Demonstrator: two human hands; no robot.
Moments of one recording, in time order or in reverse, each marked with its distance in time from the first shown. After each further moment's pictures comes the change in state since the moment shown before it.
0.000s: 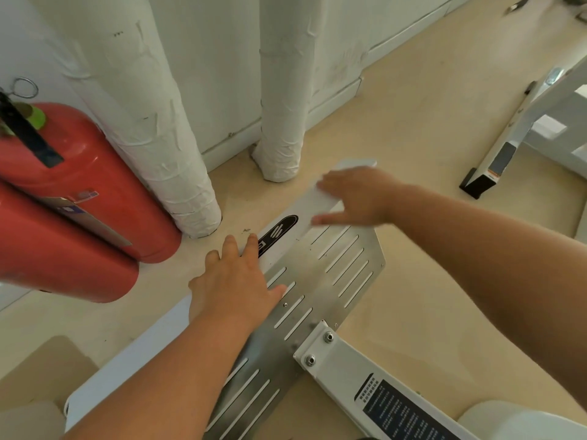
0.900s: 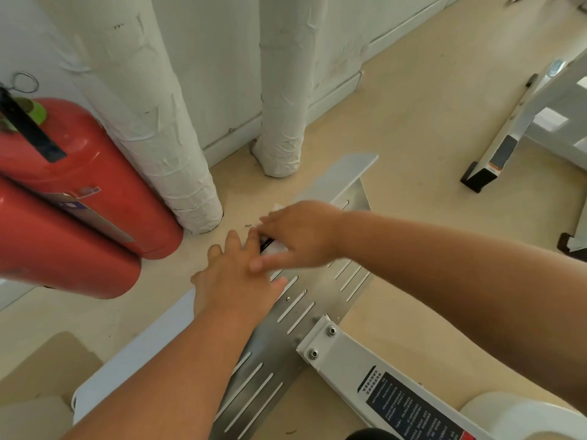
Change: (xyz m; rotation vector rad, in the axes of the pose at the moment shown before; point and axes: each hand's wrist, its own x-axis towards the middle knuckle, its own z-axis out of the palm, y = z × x) left_hand -0.003 0.000 0.002 -0.081 0.039 -0.005; right_hand 0.007 -0.098 0.006 0.059 -0.080 -0.278
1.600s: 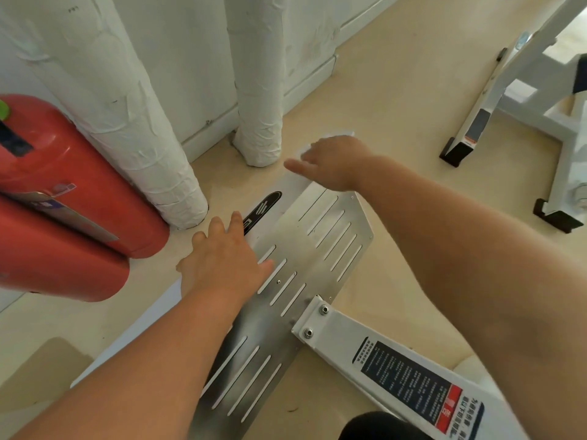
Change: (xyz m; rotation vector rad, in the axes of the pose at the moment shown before) left_hand 0.002 0.001 -0.002 0.069 -0.025 0.003; right_hand -0.024 0.076 -0.012 0.057 0.129 0.513
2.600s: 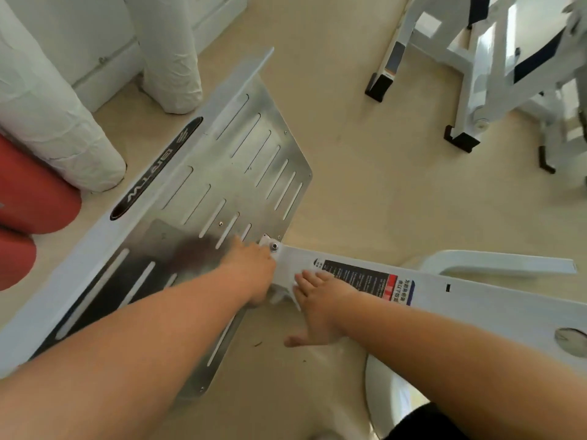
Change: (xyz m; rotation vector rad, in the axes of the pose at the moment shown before) left_hand -0.052 0.054 0.122 0.631 -0.416 0.879; right_hand -0.244 -0.092 0.225 -0.020 -0.632 -0.050
